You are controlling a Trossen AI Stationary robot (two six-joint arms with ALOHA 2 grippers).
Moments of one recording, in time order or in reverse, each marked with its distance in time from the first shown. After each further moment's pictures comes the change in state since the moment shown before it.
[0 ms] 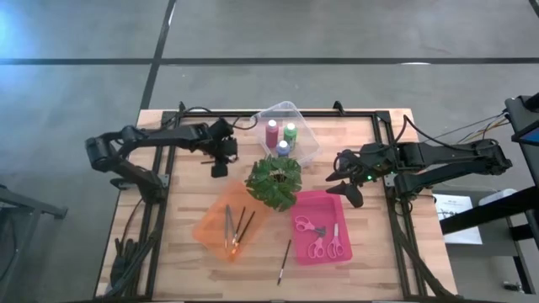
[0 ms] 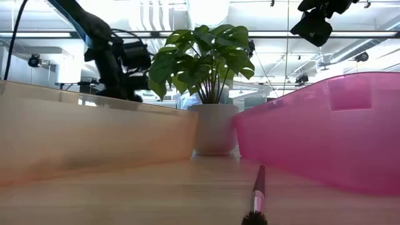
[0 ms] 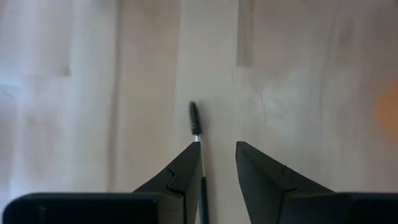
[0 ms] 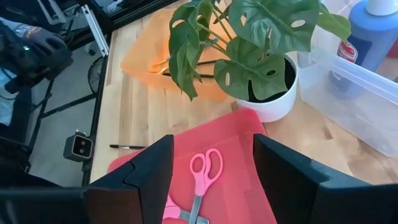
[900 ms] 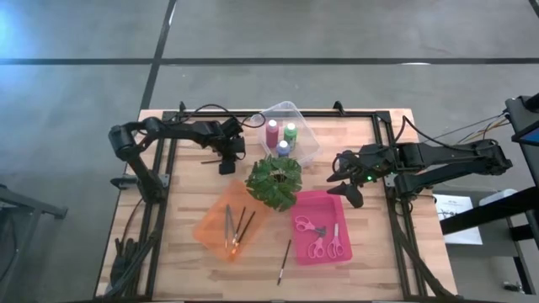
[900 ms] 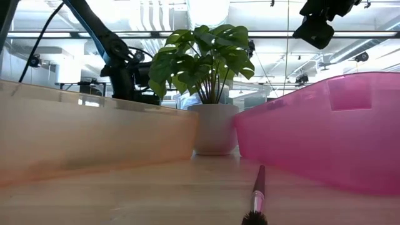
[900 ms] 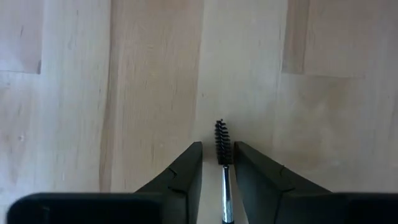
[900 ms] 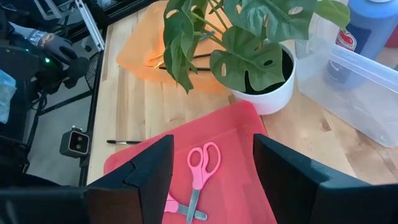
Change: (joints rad) left arm 0.035 0.260 0.088 0.039 0.004 -0.008; right arm 0.000 0.000 -0.009 -0.016 0.001 0.008
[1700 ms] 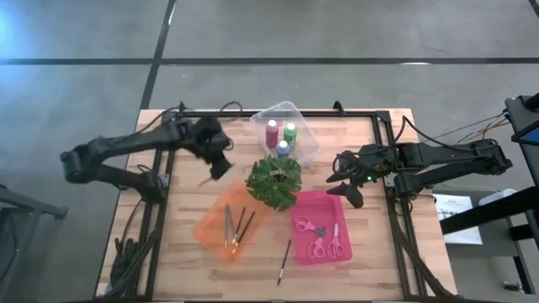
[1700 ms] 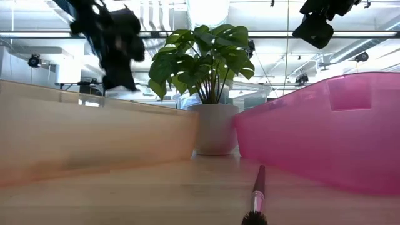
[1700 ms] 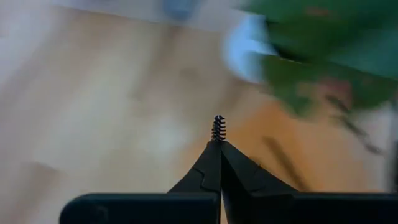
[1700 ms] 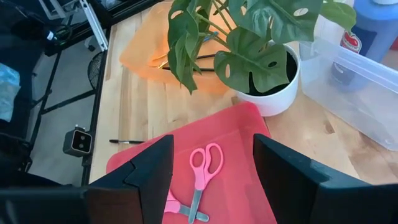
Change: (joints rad) left arm -0.114 -0.516 -0.008 -0.228 0.252 -0.644; right arm 0.000 0.000 -0.002 0.009 -0.010 -0.005
